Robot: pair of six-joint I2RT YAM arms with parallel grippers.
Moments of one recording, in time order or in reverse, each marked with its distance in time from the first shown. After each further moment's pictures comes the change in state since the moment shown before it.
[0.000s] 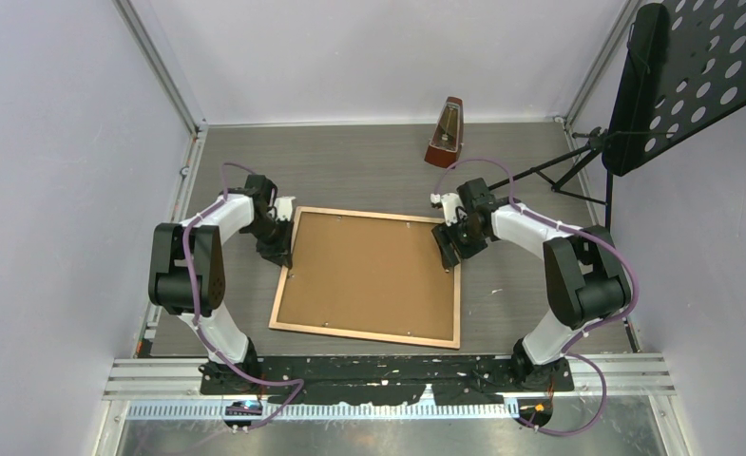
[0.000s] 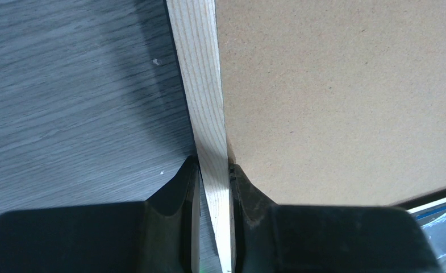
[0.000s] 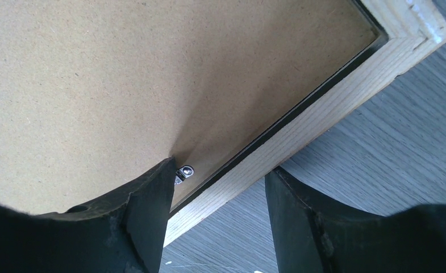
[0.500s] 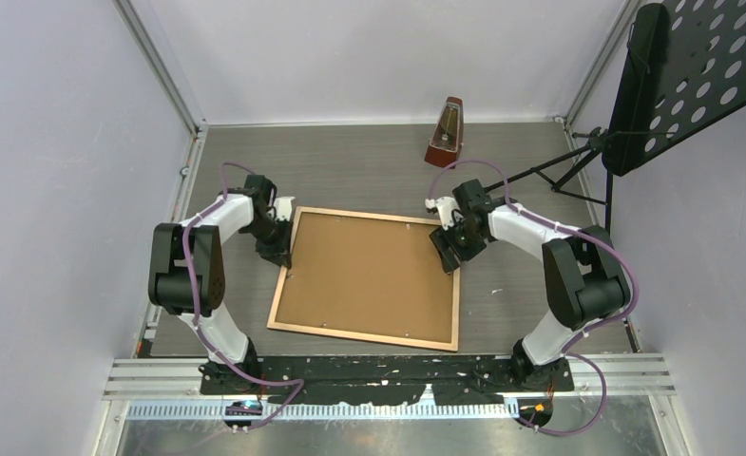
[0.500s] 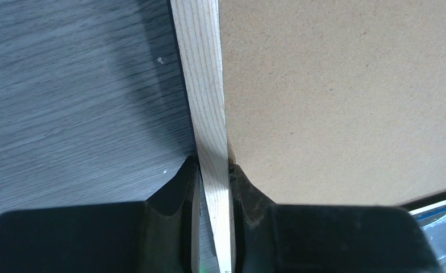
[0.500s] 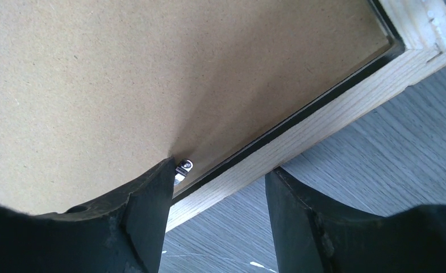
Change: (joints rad) left arm 0.002 0.000 0.000 -0.001 -0.004 0.003; right arm 0.028 -0.001 0.010 -0.043 0.021 -0.053
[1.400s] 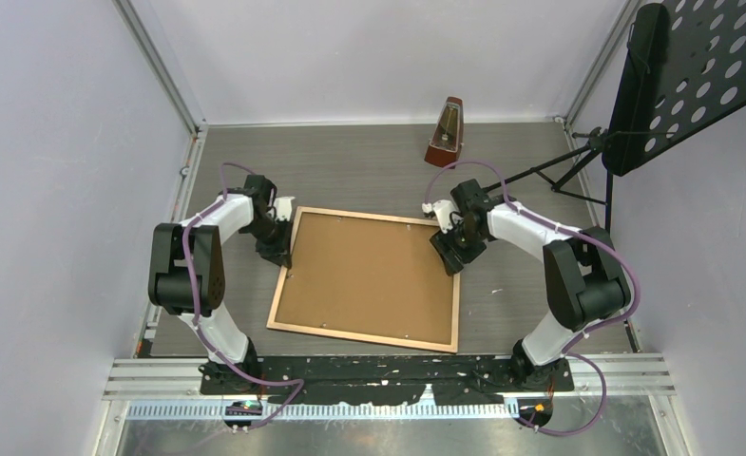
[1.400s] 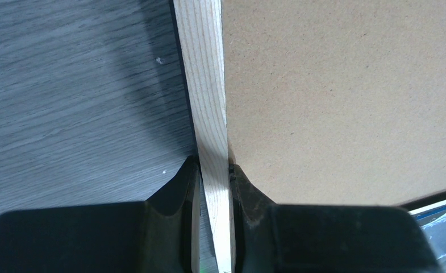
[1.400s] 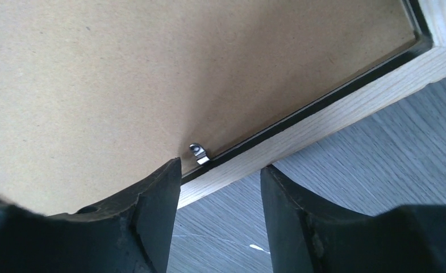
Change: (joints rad) left arm 0.002 0.000 0.000 0.000 0.003 0.001; right arm 0.015 -0.010 0.018 -0.080 0.008 -0.067
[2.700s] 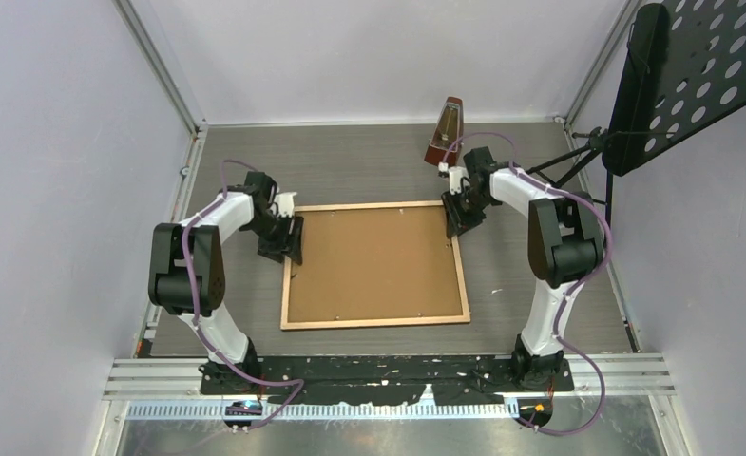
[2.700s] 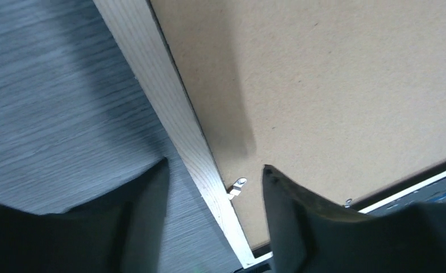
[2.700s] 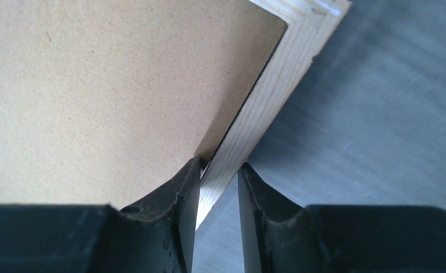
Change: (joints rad) left arm -0.002 0.000 0.011 0.003 0.050 0.004; right arm -0.159 0.278 0.313 -0.028 -0.103 0.148
